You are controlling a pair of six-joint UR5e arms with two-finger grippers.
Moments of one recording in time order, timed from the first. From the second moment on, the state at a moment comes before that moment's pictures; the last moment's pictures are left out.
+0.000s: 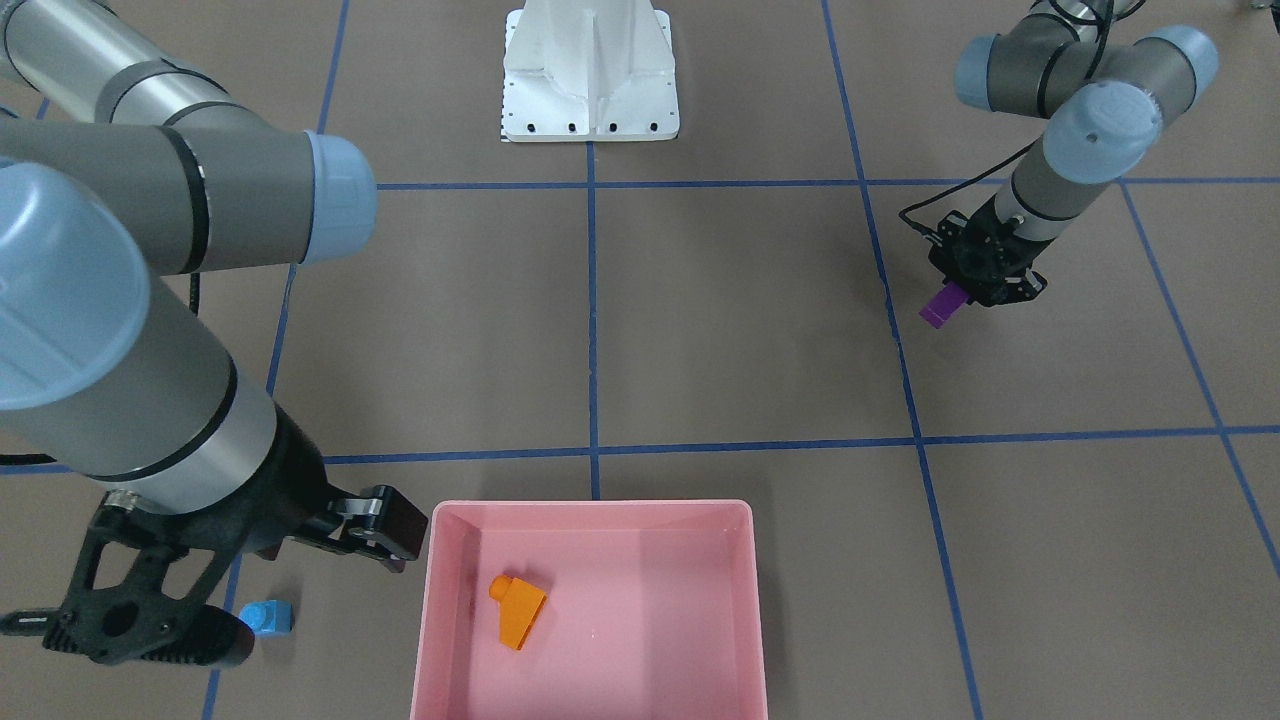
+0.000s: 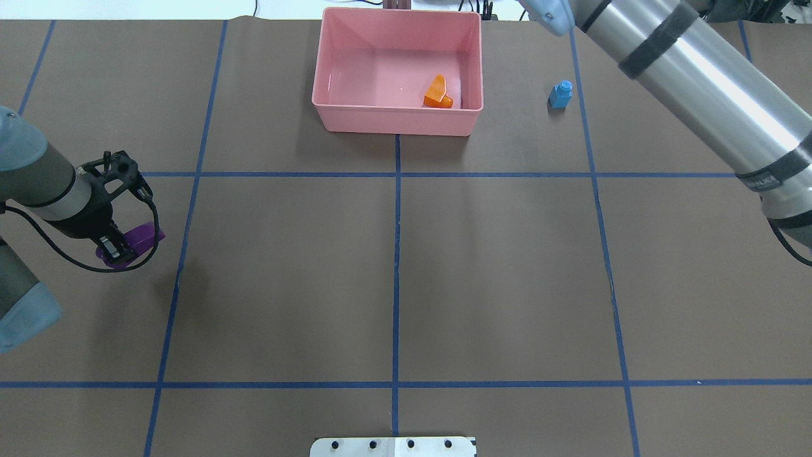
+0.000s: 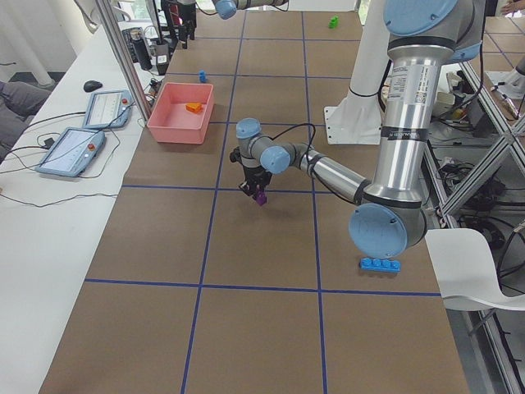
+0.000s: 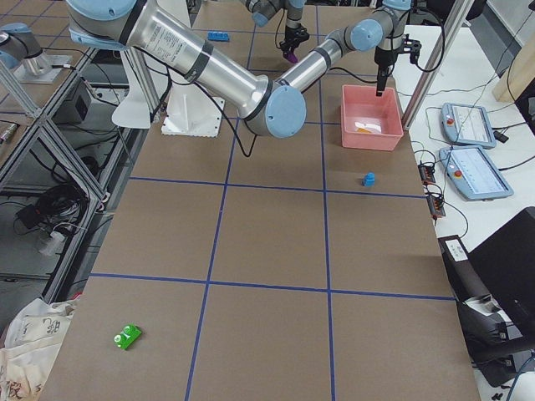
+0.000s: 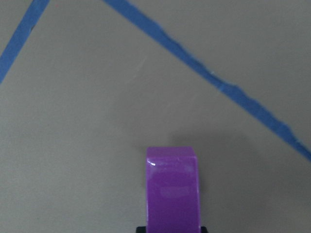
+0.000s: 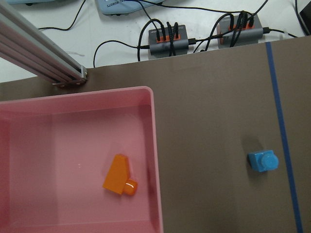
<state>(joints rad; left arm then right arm) -0.82 -1.70 -1.90 -1.59 -2.13 0.00 1.08 -0.57 1.24 -1.62 2.18 0.88</state>
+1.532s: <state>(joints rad) -1.02 -2.47 -1.44 -1.51 -2.27 -0.45 0.98 -0.80 1.05 -1.15 1.90 0.77</state>
